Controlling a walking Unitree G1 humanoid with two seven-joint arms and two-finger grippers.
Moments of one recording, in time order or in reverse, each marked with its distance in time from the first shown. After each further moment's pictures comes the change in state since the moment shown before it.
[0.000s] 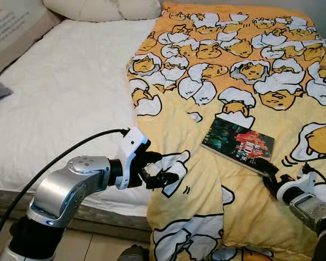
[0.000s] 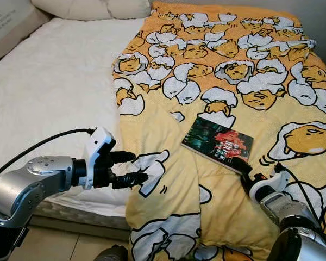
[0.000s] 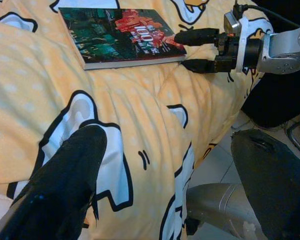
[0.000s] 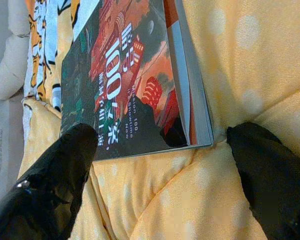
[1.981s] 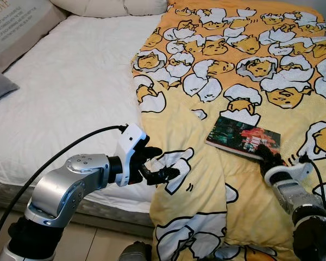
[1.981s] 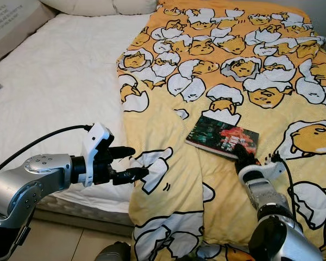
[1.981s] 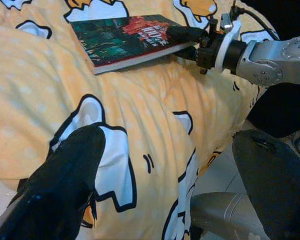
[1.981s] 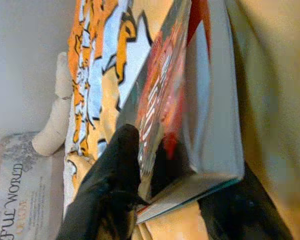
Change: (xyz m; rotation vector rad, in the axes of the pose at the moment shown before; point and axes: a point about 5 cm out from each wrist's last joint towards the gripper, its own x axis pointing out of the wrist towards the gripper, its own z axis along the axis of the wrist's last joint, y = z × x) left arm -0.002 -0.001 0.007 0.002 -0.049 0.018; right arm 0.030 0.038 -0.001 0.152 -0.270 0.108
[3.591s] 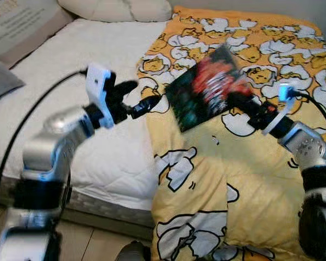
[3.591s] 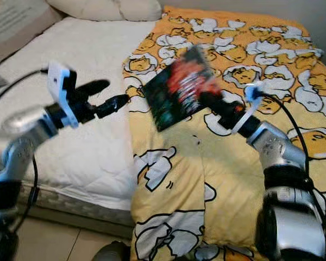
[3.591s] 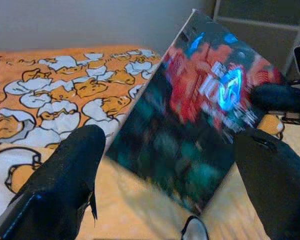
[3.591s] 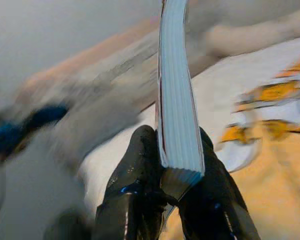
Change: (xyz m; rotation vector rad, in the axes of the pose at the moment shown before) left arm -0.032 0.062 0.083 0.185 -0.393 0.241; right arm 0.003 0.155 -0.005 -0.789 0.464 0.957
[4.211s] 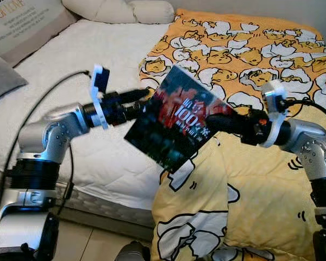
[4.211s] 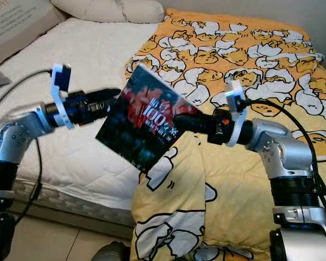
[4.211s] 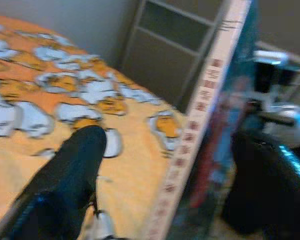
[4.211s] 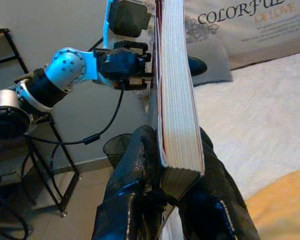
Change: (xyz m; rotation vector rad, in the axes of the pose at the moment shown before) left arm 0.002 0.003 -0.011 -0.341 -0.011 -0.362; right arm 0.006 0.052 0.006 -0.139 0.217 0.360
